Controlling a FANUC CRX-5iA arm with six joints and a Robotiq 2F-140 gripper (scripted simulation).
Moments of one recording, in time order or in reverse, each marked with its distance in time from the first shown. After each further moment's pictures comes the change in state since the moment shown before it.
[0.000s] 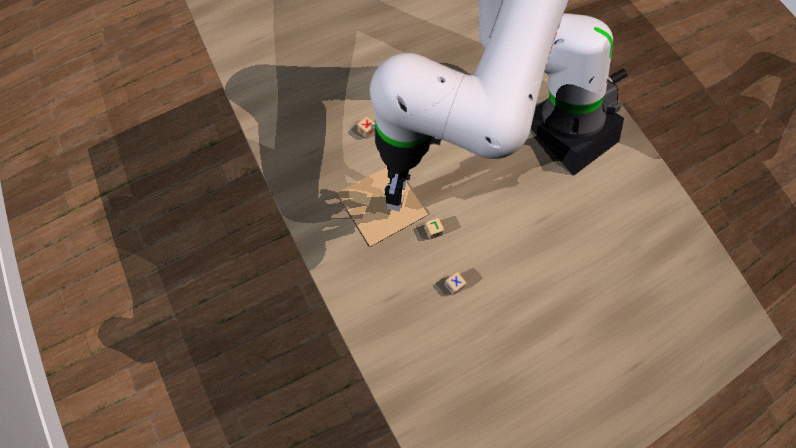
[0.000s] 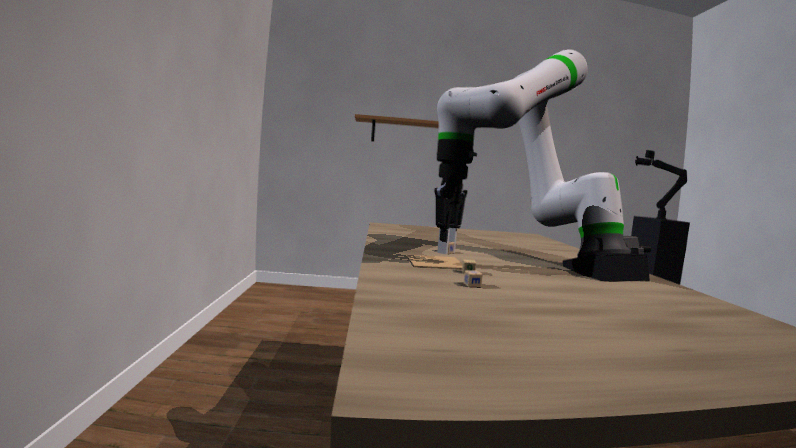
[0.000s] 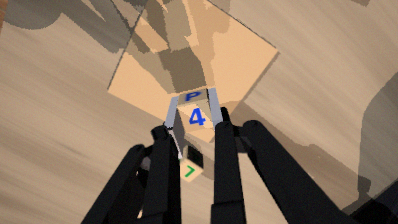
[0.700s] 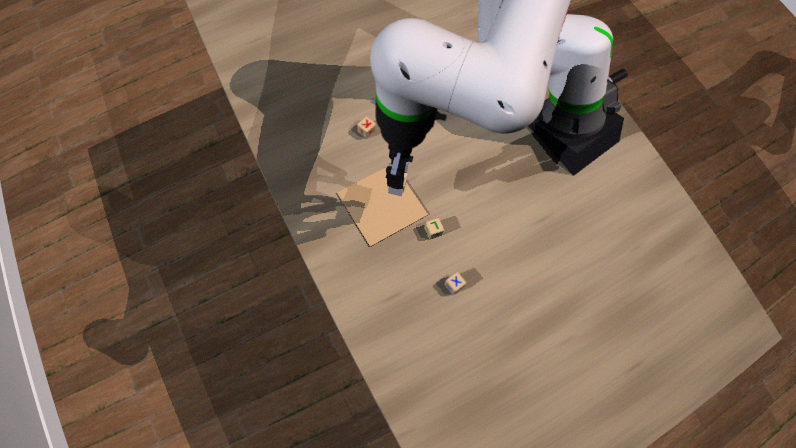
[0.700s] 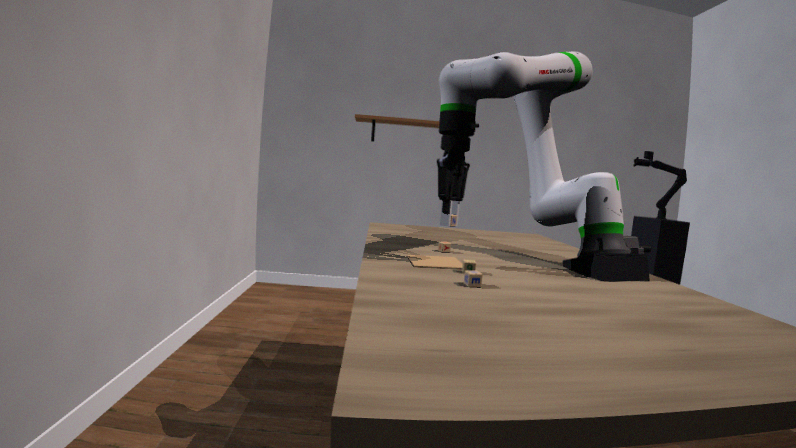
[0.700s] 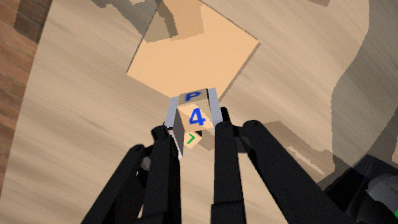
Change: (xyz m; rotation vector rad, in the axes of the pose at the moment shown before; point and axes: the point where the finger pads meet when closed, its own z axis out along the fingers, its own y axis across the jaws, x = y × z) arm 0.000 0.000 -0.073 -0.001 0.000 0.000
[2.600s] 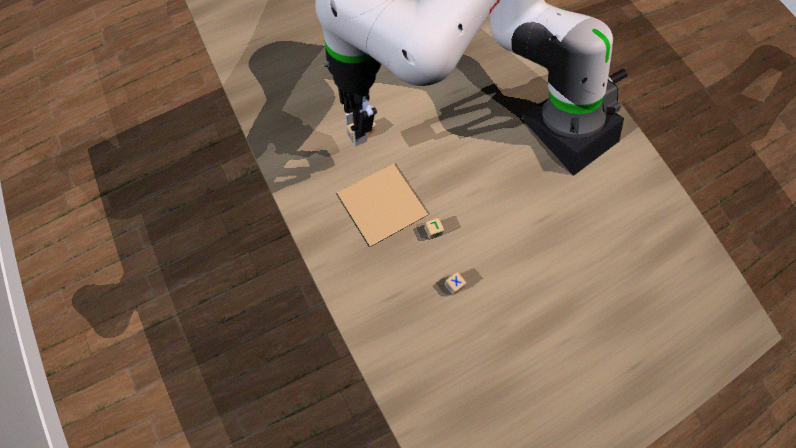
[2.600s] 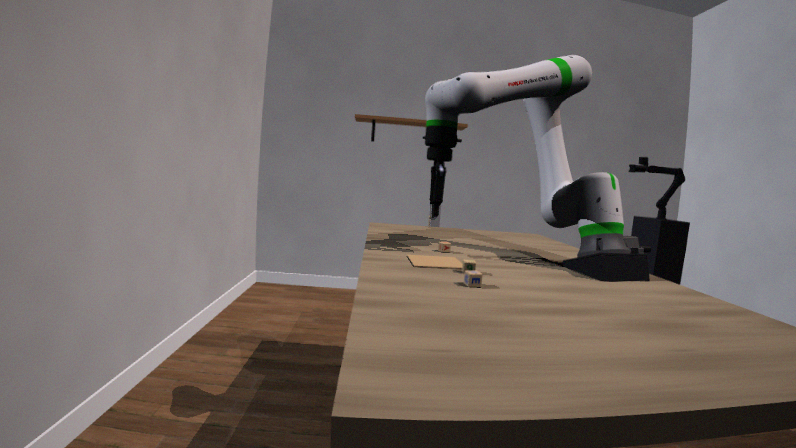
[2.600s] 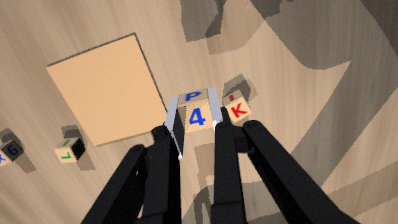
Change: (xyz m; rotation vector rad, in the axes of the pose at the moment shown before) arm 0.111 0.097 0.020 0.000 0.000 -0.732
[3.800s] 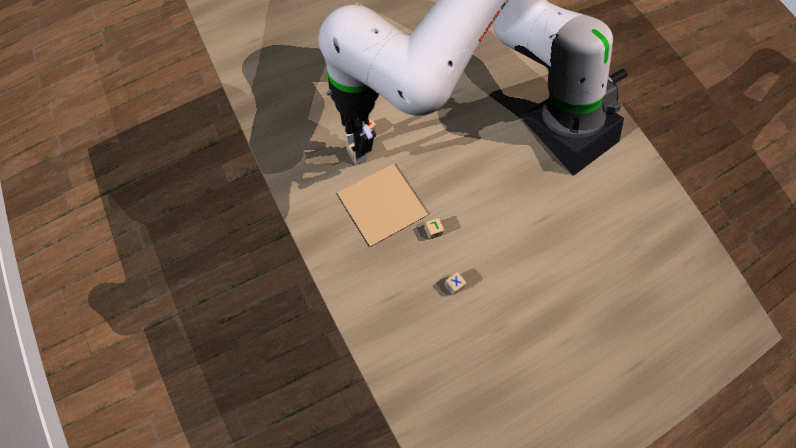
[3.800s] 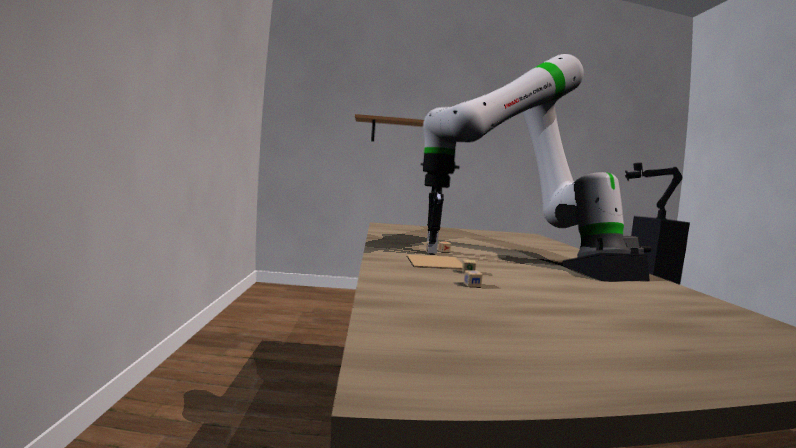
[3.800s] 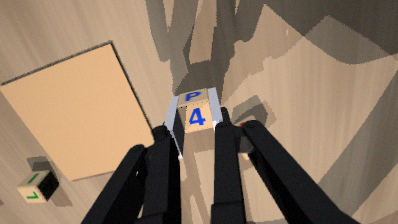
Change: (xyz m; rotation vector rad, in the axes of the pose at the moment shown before) arm 0.000 0.000 0.079 0.000 0.000 0.000
